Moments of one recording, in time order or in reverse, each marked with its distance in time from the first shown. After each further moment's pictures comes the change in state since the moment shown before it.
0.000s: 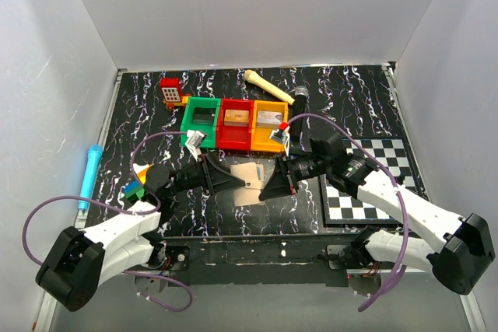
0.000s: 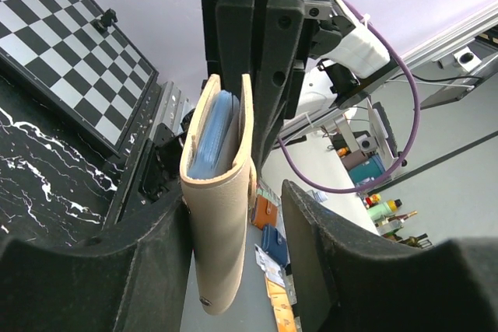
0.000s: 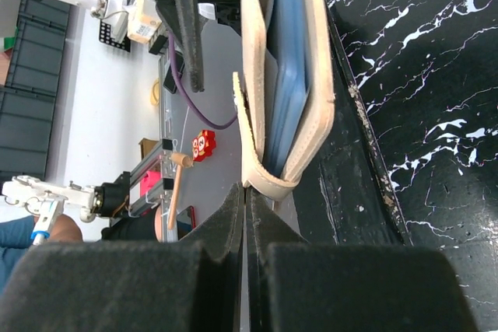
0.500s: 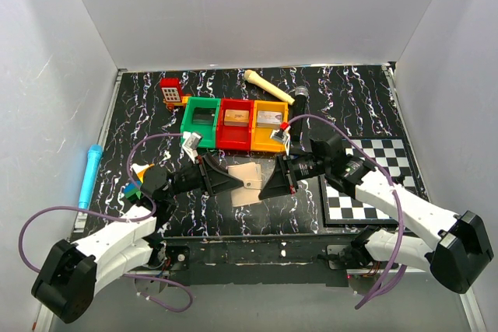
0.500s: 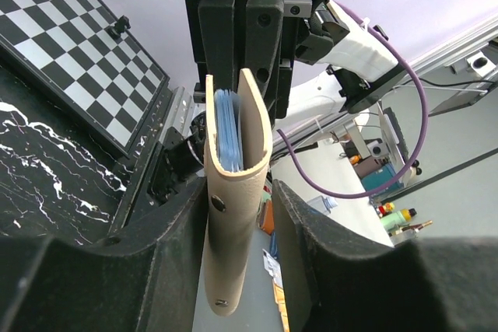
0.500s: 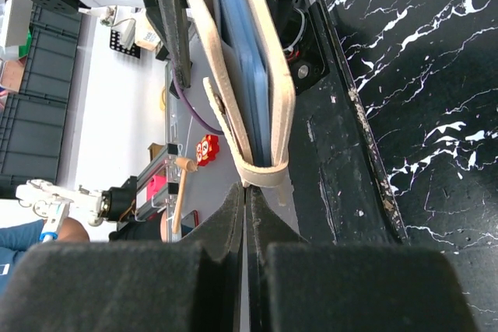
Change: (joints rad) left arm 0.000 -0.103 -0.006 -0.121 -0.036 0.047; right arm -0.025 0.018 -0.044 0.095 -0.030 0.048
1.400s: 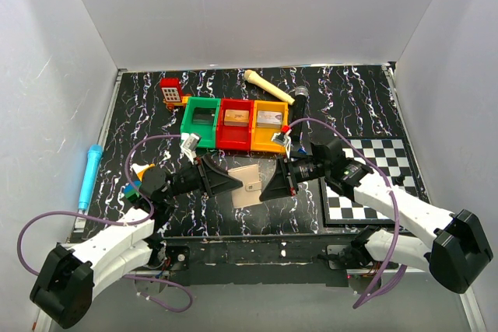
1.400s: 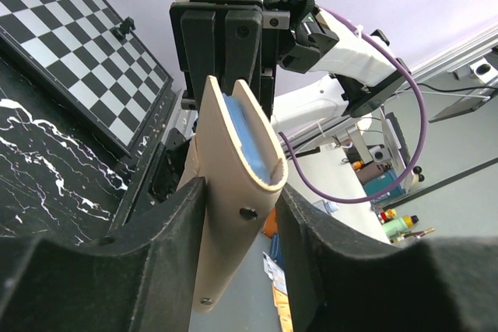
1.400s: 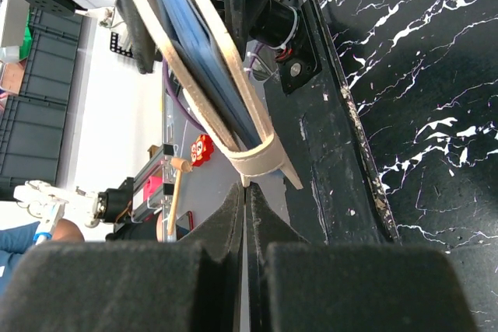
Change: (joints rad) left arm 0.000 -0.048 -0.004 -0.069 -0.022 0.011; right arm -0.014 0.002 -0.071 0.080 -0.008 0.008
